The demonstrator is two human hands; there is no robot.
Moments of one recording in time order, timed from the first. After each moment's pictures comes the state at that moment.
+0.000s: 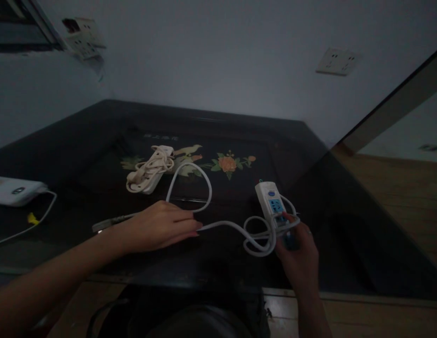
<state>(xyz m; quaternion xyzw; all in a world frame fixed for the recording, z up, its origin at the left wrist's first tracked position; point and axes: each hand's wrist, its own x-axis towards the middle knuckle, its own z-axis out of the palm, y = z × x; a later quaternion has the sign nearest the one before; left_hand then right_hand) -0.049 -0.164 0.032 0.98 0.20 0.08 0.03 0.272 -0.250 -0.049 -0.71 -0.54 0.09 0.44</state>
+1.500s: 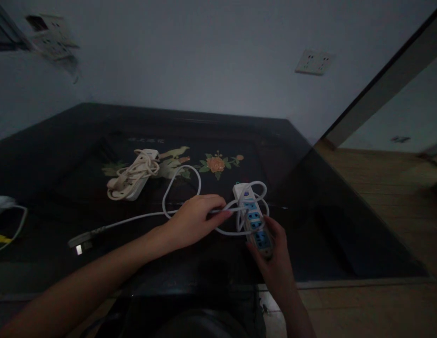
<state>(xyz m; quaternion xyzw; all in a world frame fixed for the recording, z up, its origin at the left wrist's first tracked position) 0.051 -0.156 0.037 0.87 0.36 0.18 0.29 0.253 -0.268 -0.058 -0.65 -0.60 0.15 0.44</state>
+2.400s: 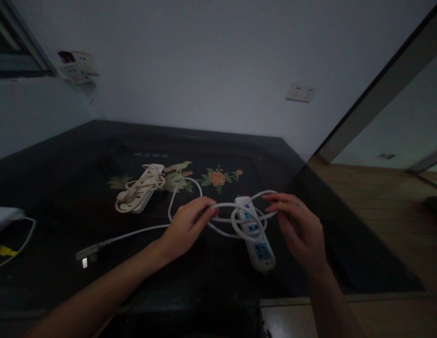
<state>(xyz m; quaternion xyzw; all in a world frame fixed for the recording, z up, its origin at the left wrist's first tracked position) 0.025 -0.161 0.038 0.80 0.35 0.37 0.32 0.276 -0.216 0.054 -0.46 -0.74 0.06 0.48</state>
